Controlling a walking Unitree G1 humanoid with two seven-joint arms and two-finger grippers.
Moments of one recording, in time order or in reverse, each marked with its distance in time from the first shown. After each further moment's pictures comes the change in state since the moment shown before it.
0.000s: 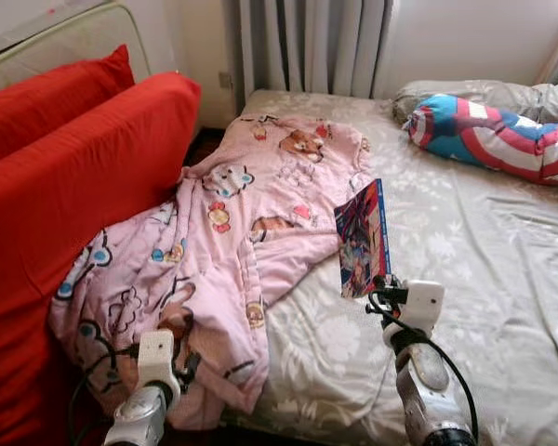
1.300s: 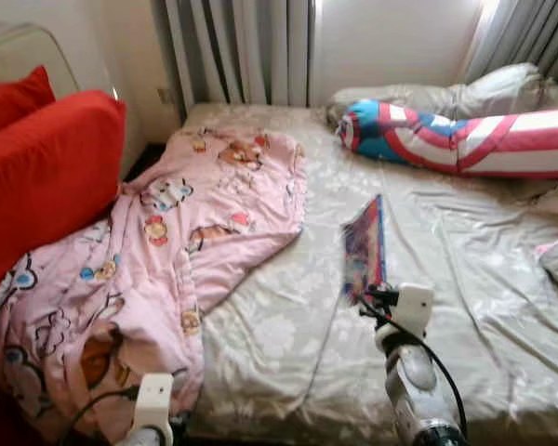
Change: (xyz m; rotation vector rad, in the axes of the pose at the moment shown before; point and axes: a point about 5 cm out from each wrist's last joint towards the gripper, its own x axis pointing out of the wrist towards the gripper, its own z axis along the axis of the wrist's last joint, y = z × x) left arm -0.014 -0.004 -0.050 0.124 0.187 0.020; right arm 0.000 -0.003 -0.010 -0.008 0.067 -0.057
